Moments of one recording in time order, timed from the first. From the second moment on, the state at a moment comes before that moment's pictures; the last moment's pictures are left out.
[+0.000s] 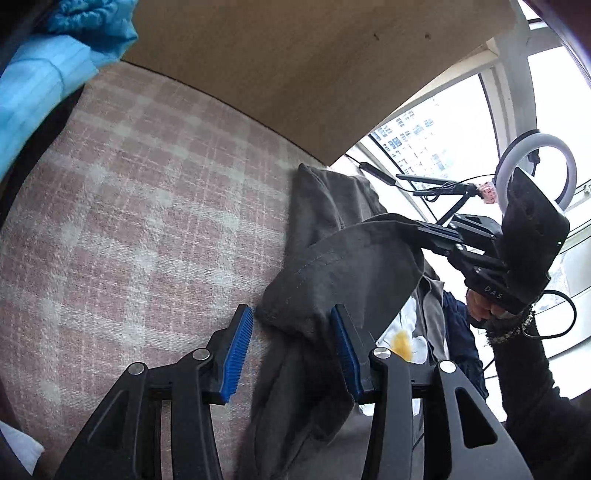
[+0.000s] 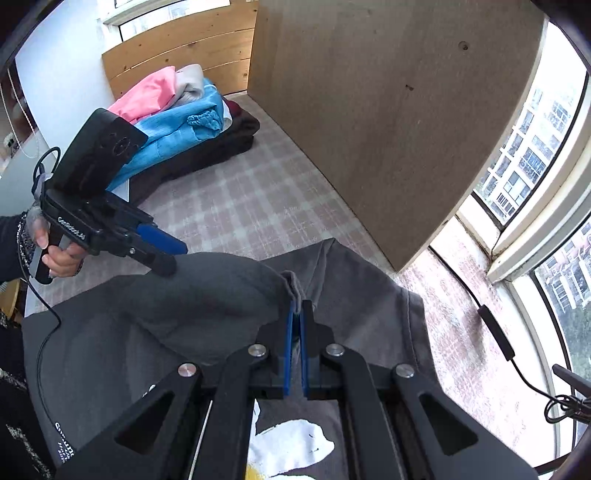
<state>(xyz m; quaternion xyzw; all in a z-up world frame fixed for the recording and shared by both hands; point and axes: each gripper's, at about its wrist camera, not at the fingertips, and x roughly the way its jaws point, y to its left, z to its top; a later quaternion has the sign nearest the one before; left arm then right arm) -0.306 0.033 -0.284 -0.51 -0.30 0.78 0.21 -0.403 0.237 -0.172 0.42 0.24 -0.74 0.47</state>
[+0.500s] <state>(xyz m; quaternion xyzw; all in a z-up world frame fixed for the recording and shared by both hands) -0.260 -0.010 -0.190 -0.36 -0.26 0.89 0.13 -0.415 0.204 -0.133 0.34 0.19 -0.80 0.46</state>
